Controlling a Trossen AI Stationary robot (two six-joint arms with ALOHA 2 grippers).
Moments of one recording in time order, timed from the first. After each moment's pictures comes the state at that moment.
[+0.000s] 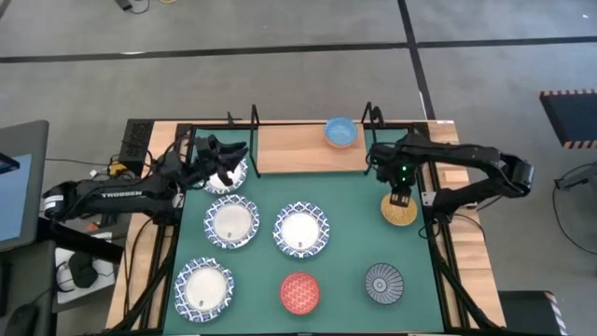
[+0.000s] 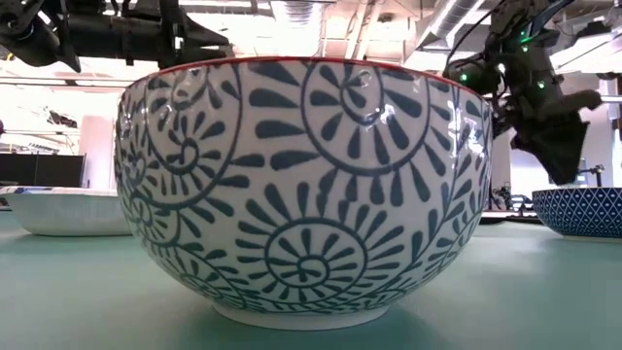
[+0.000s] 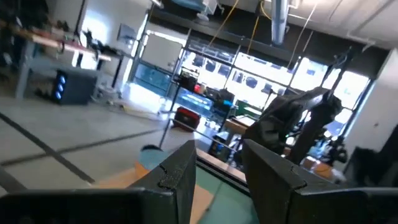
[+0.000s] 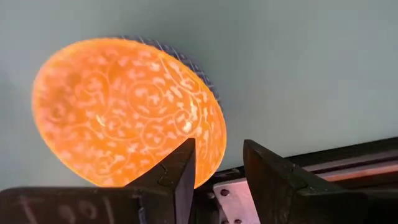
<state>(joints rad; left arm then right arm) 0.33 0.78 0.29 0.76 -0.15 -0.37 -0.48 1.30 0.83 -1.30 -0.01 -0.16</state>
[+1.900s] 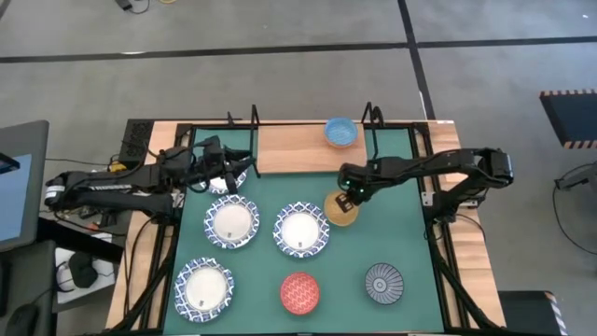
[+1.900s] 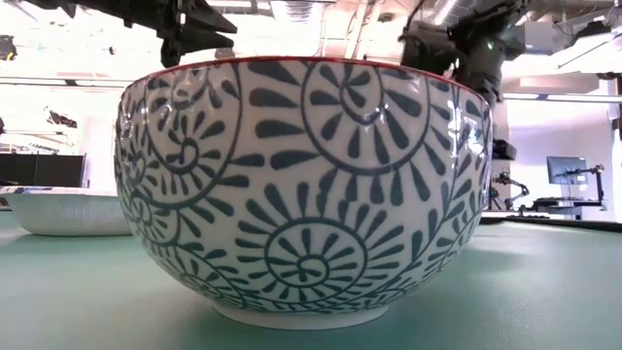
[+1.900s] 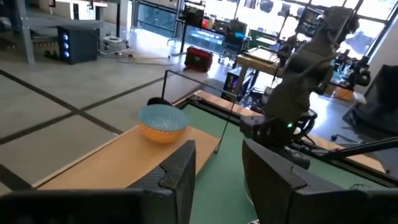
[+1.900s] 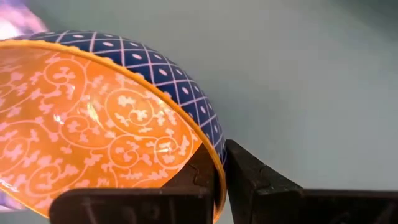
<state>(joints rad) 0.17 0.79 0.60 0.16 -0.27 -0.24 -0.14 1.48 0.92 -0.66 -0.01 0.85</state>
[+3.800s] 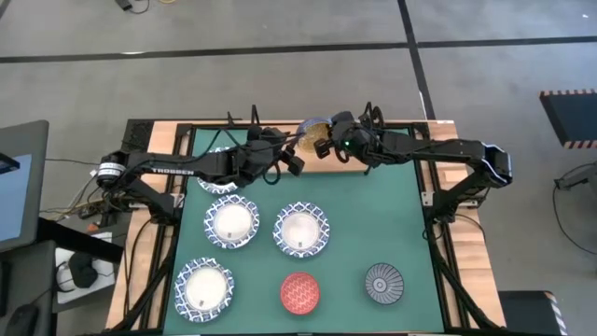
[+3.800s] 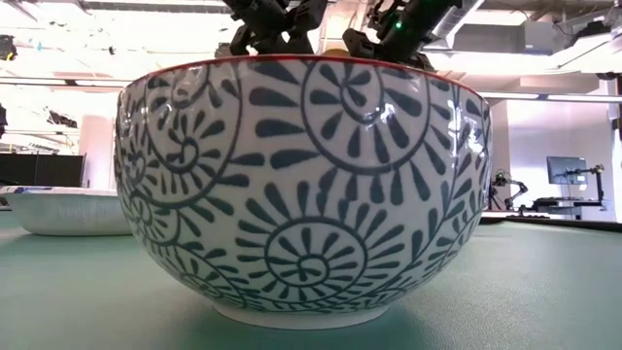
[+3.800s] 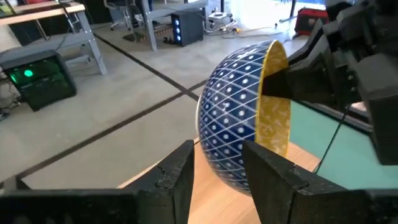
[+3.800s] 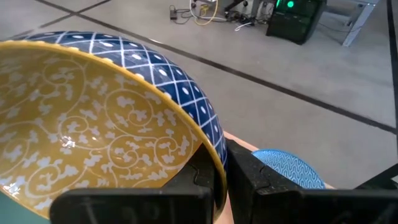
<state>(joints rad) 0.09 1.51 1.20 0.03 -0.79 -0.18 -0.23 1.49 1.25 -0.35 0.68 0.41</state>
